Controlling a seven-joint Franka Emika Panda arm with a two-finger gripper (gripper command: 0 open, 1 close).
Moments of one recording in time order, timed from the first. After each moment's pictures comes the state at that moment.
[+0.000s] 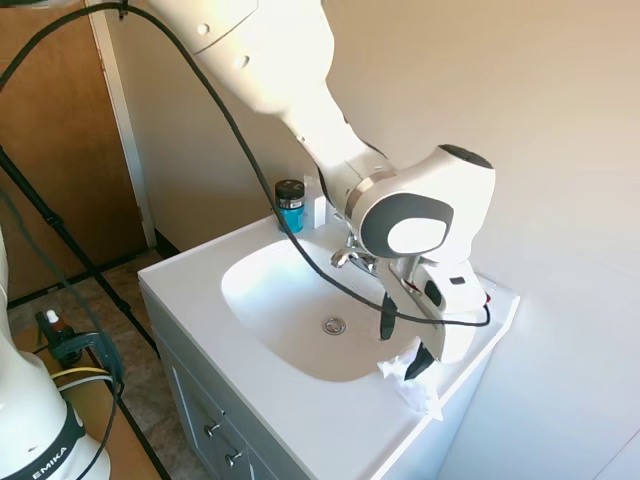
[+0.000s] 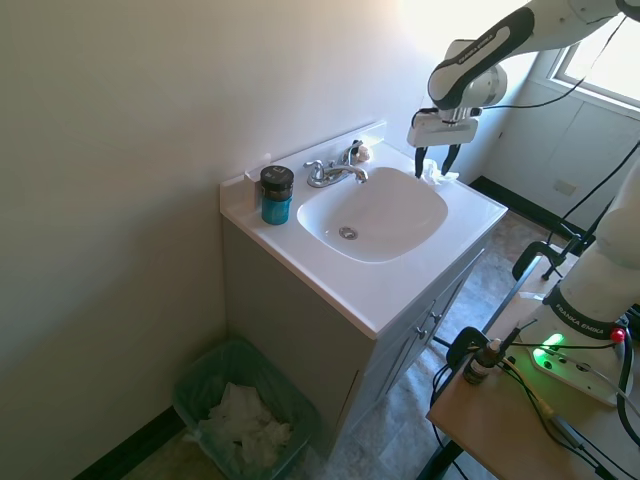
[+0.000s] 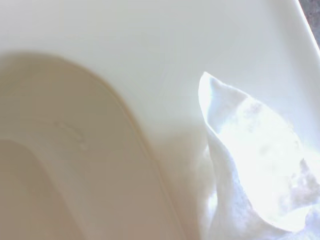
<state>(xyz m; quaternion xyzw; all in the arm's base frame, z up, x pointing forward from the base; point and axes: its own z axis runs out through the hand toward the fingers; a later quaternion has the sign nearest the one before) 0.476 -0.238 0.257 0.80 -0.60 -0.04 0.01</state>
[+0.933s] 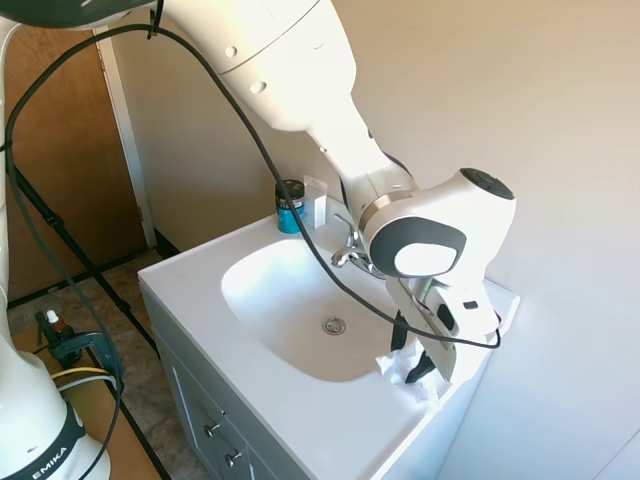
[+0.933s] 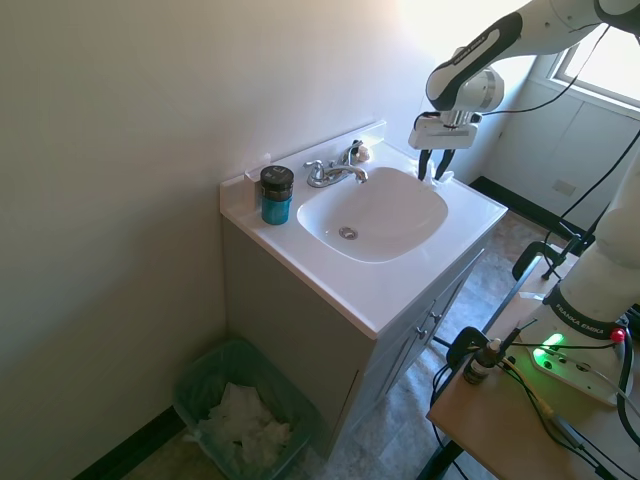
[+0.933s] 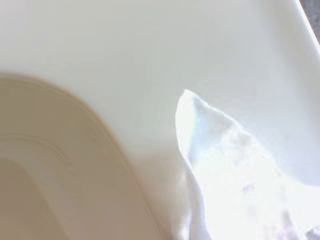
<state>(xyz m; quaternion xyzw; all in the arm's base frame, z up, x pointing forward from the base) 0.477 -0.258 0.241 0.80 -0.59 -0.04 -0.02</state>
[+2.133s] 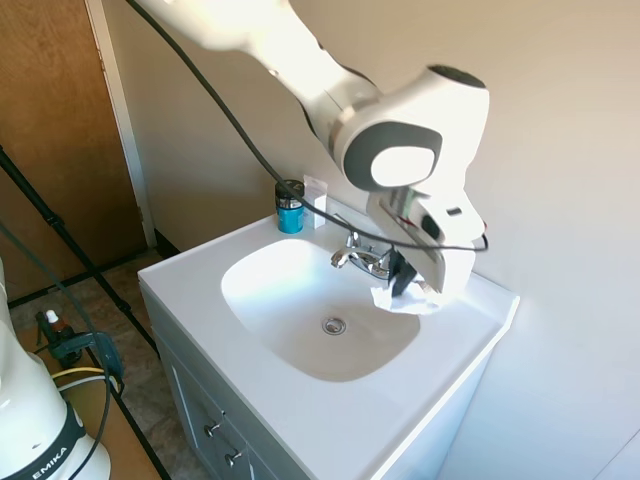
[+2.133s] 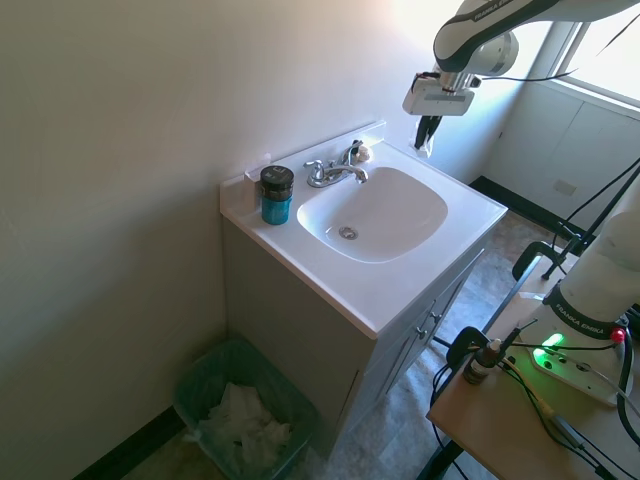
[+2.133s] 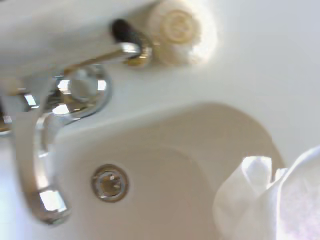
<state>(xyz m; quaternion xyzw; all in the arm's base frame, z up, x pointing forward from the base) 0.488 -0.136 0.388 0.85 -0.52 0.03 -0.04</state>
